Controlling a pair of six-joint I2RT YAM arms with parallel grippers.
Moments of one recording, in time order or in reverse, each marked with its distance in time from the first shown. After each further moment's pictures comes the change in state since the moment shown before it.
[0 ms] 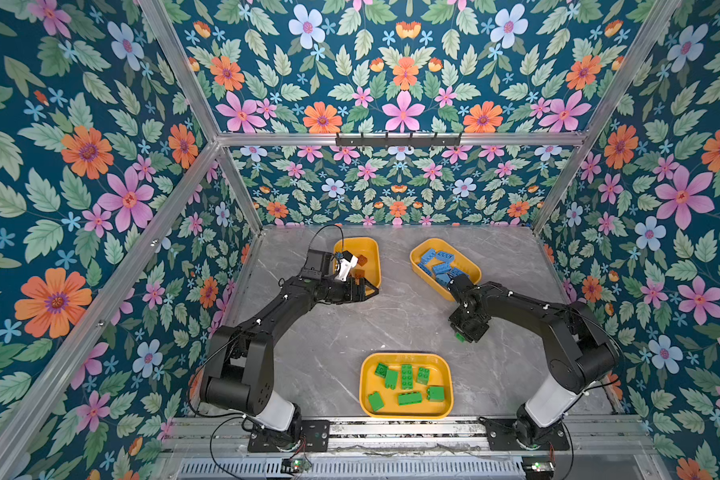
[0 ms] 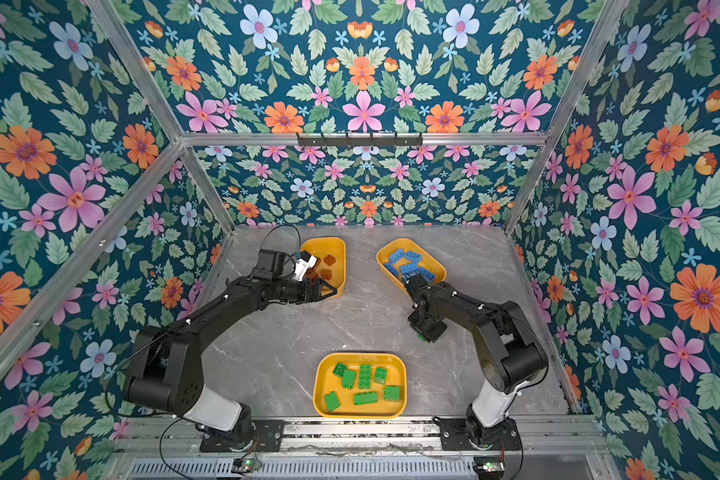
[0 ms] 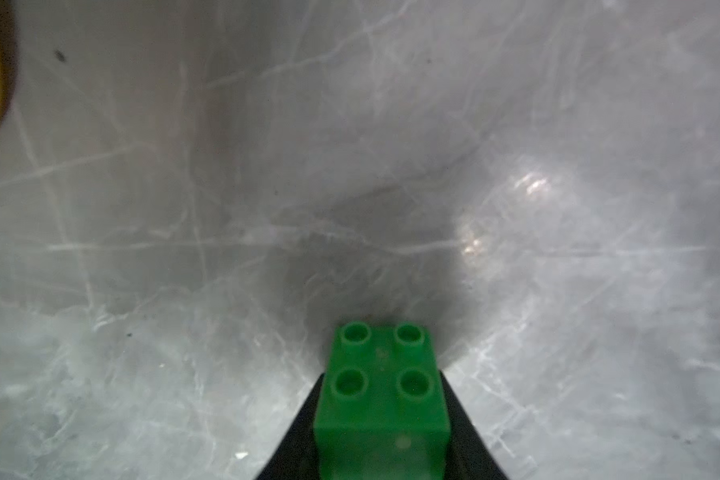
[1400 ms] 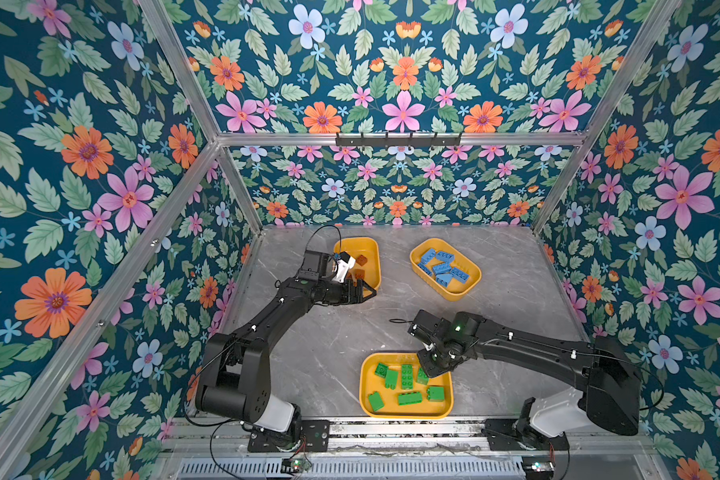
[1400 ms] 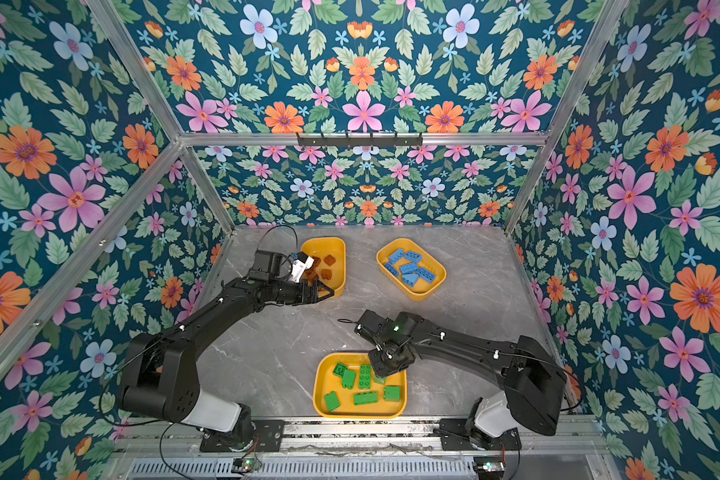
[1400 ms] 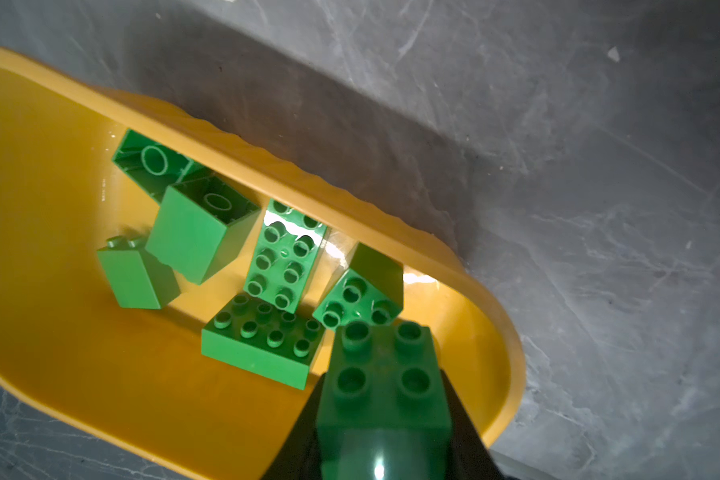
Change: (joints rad) left arm 0.008 -0.042 -0.010 -0.049 -0.019 0.019; right arm 0.571 -0.220 0.044 -0.195 -0.065 -0.574
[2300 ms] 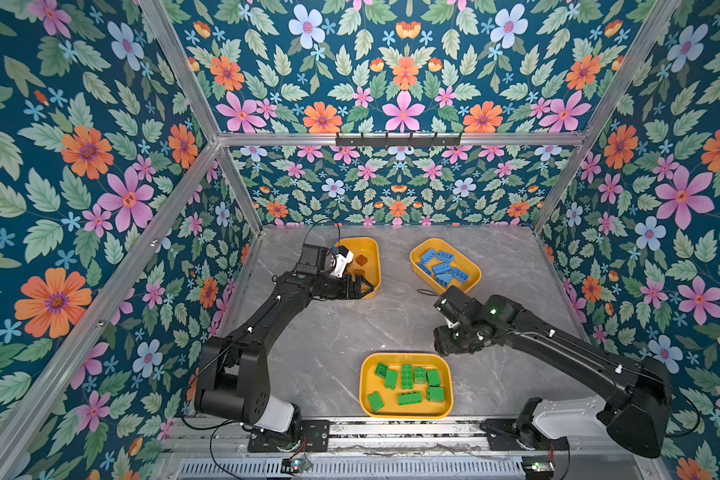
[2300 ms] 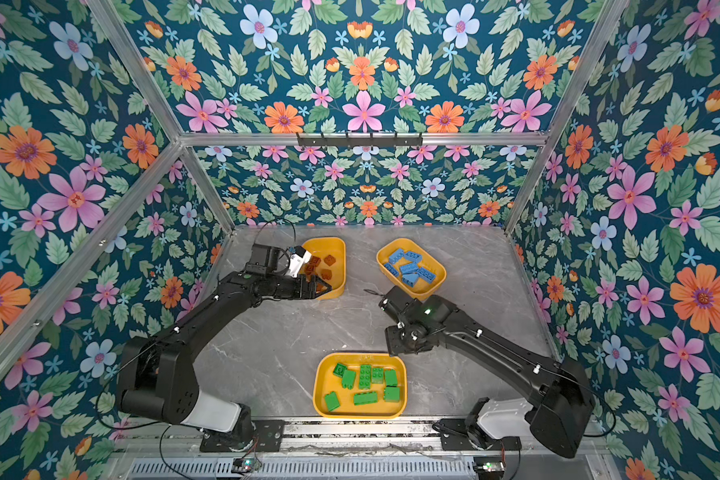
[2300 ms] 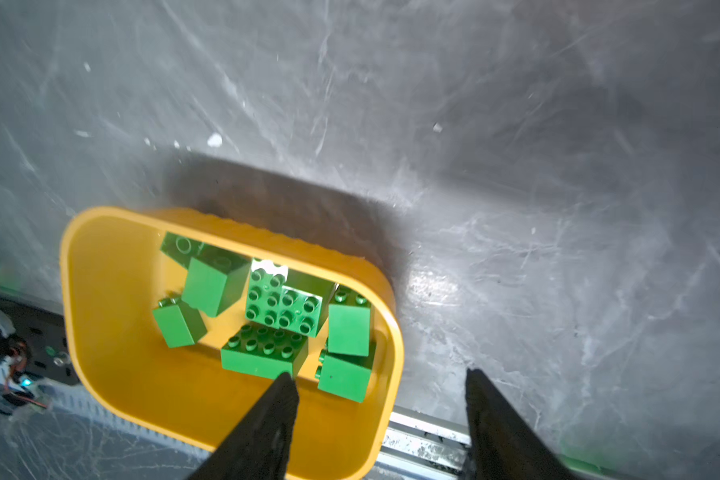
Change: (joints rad) left arm 0.005 -0.018 0.082 -0.101 -0.083 0.068; right arm -0.227 -0.174 0.083 -0.105 0.019 -0.029
